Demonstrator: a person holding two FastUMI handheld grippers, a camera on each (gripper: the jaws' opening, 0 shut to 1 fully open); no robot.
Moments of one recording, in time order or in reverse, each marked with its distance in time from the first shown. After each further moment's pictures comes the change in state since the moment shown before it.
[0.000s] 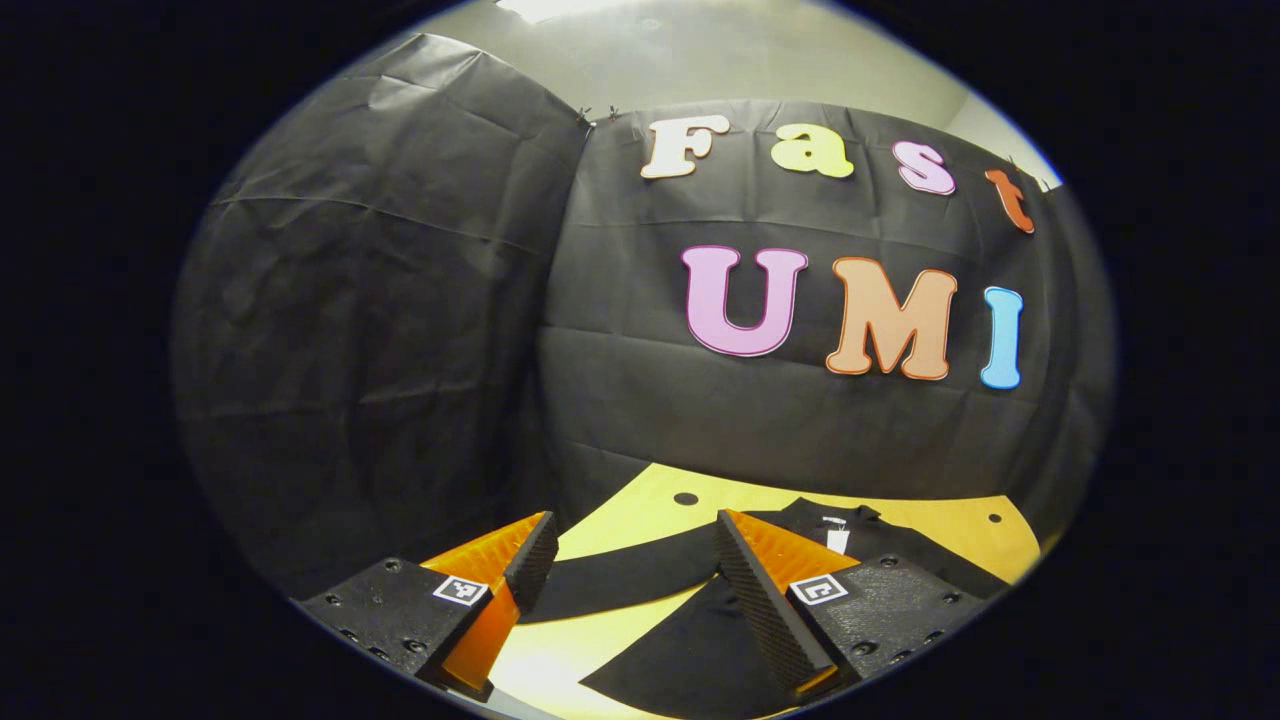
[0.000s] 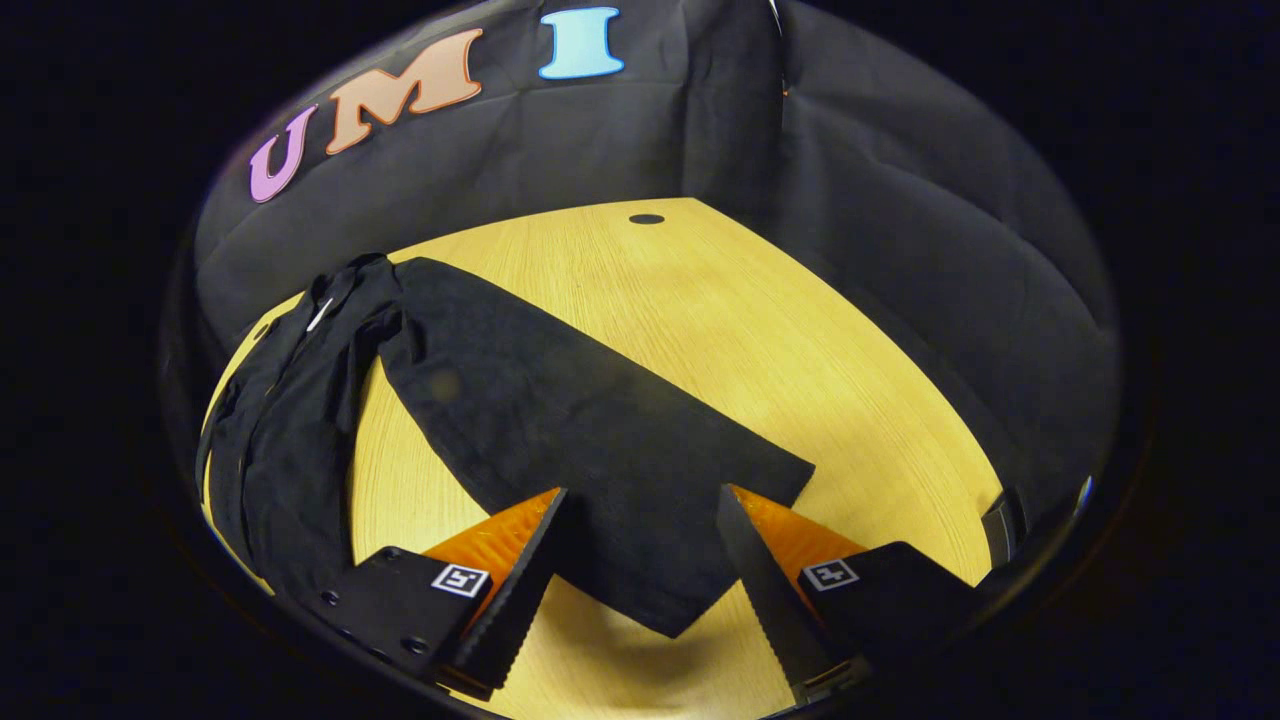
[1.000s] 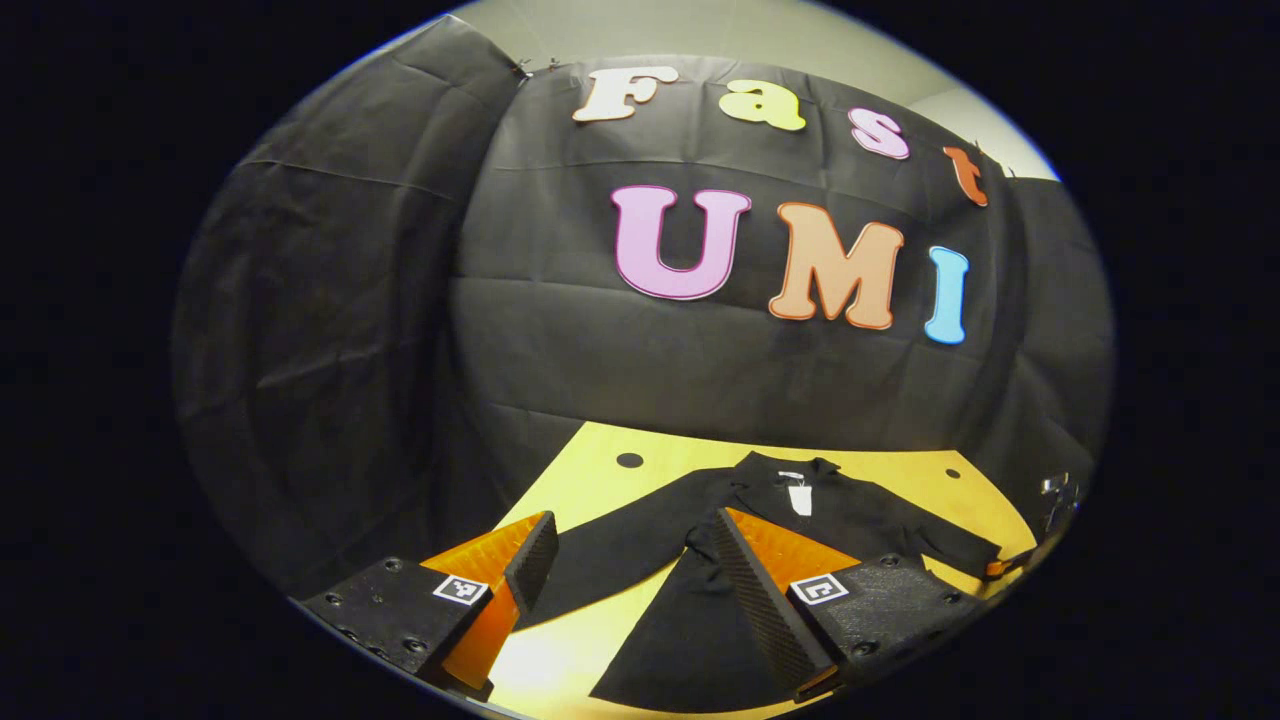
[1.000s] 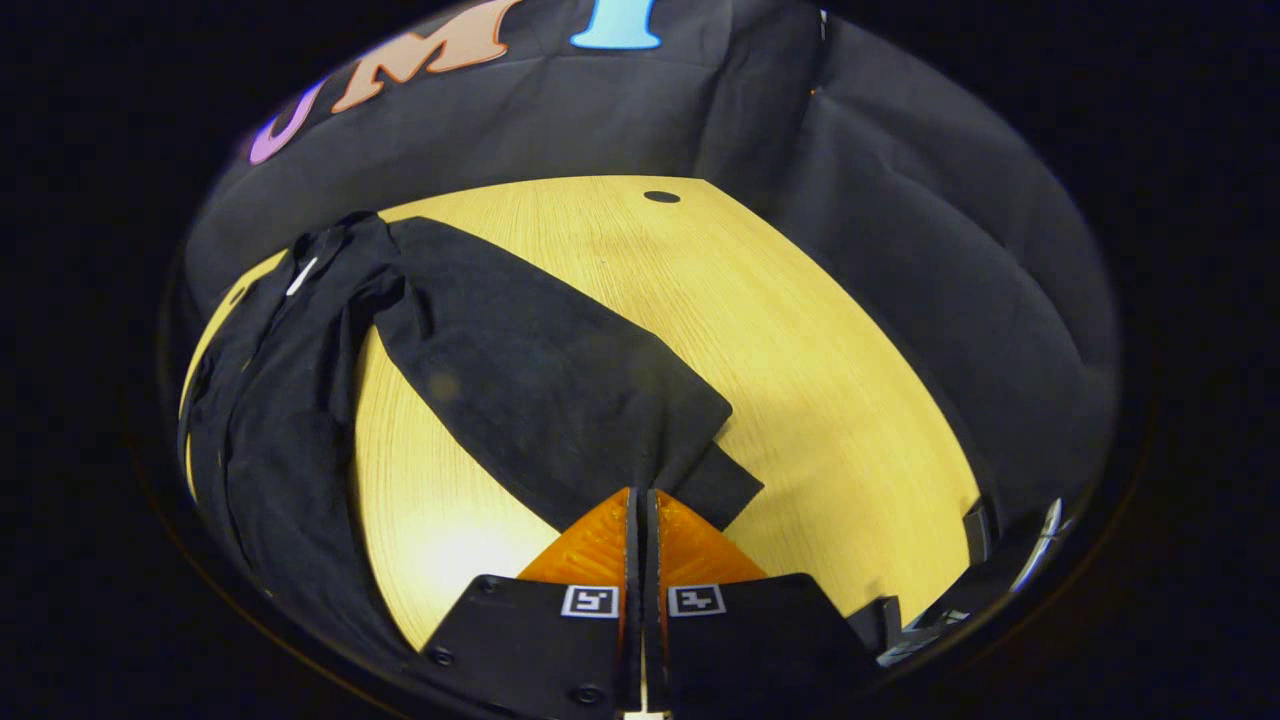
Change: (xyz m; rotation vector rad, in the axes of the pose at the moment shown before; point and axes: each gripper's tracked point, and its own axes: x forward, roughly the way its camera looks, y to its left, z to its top) left arm 0.065 -0.012 -0.035 0.057 0.145 -0.299; right arm -0.007 0.034 0.002 -0.115 0.124 -0.145
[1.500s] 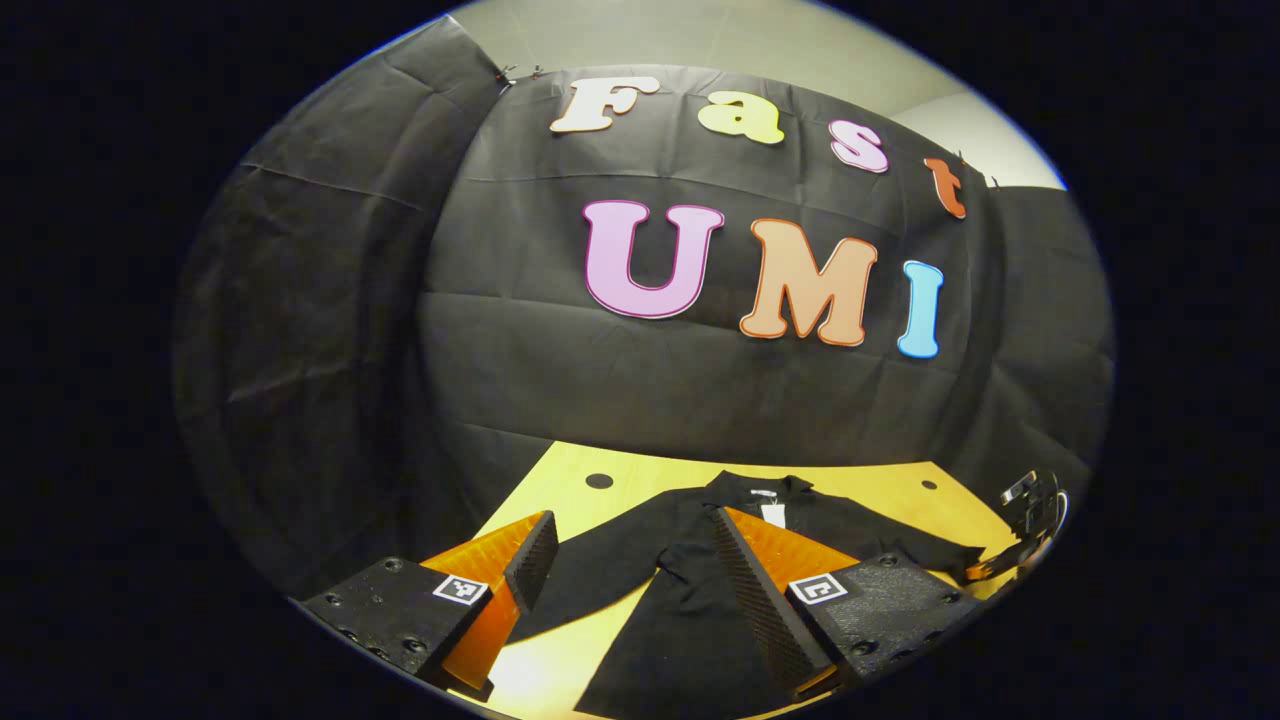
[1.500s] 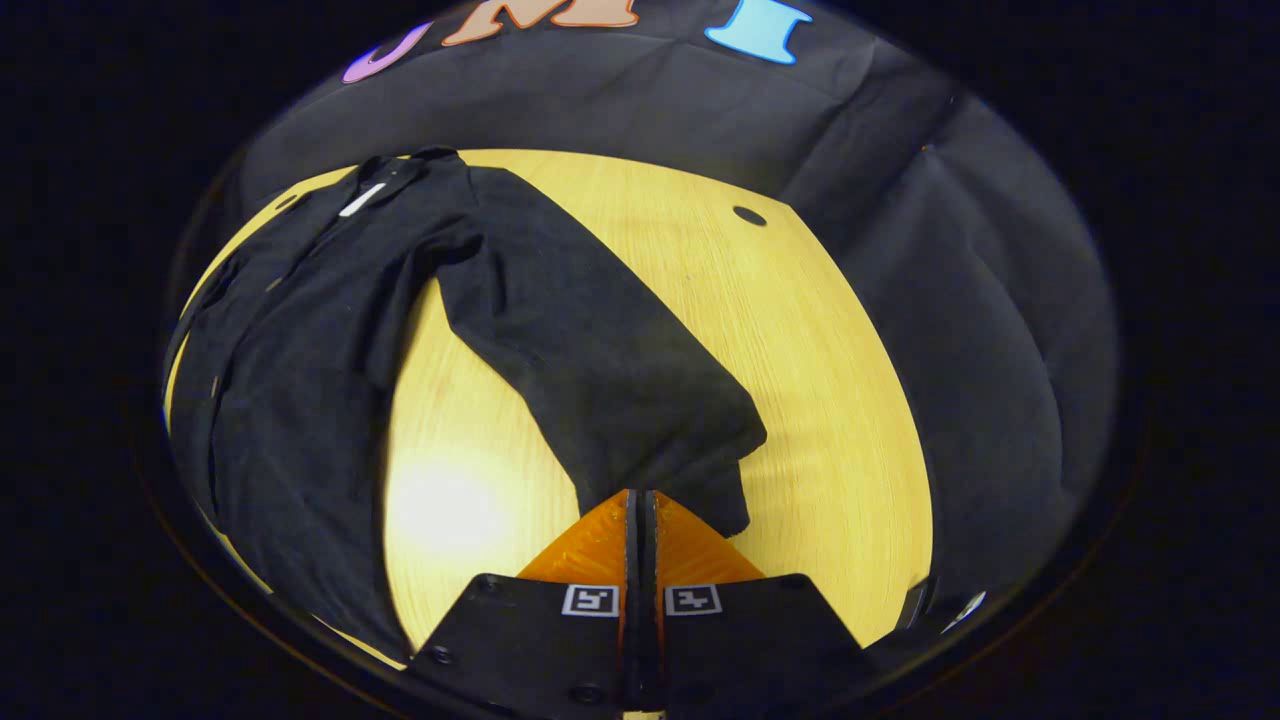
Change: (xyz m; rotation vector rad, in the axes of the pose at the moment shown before) left arm -0.005 -0.026 0.021 -0.057 -0.062 -0.034; right arm -0.006 0.026 0.036 -0.265 0.003 0.052
